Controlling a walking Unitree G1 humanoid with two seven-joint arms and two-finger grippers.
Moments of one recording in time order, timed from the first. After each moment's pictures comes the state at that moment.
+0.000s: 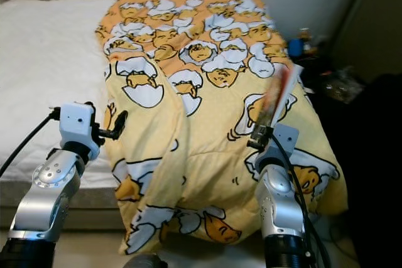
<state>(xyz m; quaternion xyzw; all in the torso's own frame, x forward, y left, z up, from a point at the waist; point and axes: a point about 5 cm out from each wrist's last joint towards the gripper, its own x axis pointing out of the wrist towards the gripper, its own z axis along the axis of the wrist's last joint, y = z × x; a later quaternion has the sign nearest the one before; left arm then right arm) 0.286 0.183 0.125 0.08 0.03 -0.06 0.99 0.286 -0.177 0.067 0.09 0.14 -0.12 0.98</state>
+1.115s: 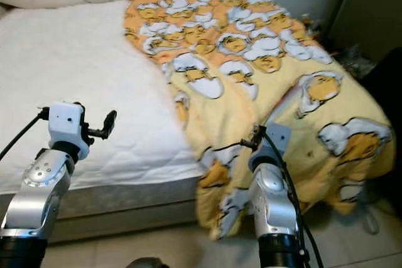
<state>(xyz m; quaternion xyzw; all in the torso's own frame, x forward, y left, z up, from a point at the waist) 0.287 0.195 0.123 0.09 0.03 -0.04 0.99 0.290 -0.171 0.070 0.09 0.12 -0.11 0.98</state>
